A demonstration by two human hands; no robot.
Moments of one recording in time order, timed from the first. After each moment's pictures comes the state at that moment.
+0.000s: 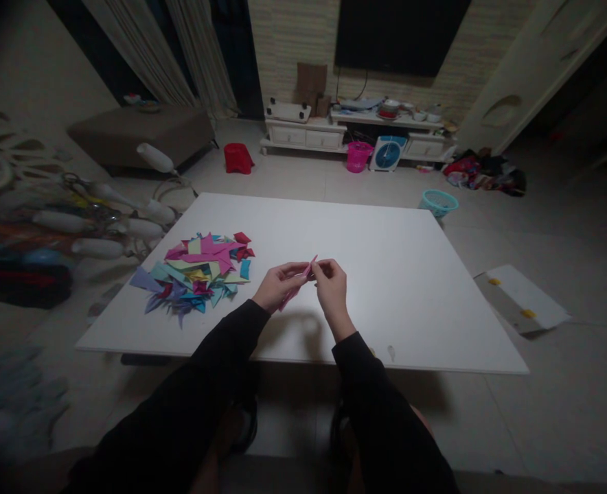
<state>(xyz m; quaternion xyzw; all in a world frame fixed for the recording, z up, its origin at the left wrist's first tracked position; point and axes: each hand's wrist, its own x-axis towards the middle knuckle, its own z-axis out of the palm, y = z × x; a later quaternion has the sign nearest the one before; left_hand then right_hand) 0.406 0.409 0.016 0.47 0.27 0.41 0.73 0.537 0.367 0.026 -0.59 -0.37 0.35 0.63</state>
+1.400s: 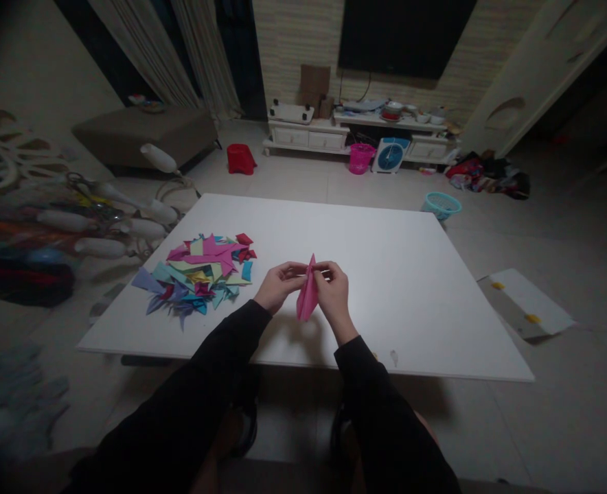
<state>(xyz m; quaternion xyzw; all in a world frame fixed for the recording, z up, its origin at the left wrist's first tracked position) 0.405 0.419 0.012 0.46 0.29 0.43 0.72 0.539 0.371 0.022 -0.60 -0.44 0.28 0.61</state>
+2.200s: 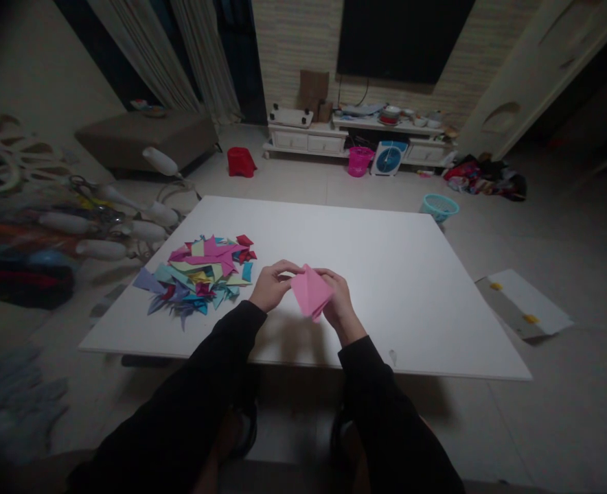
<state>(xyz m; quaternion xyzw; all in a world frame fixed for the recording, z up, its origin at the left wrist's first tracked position) 0.389 0.419 0.024 0.64 0.31 0.46 0.54 0.541 0.363 0.027 -0.53 -0.32 0.47 0.63</state>
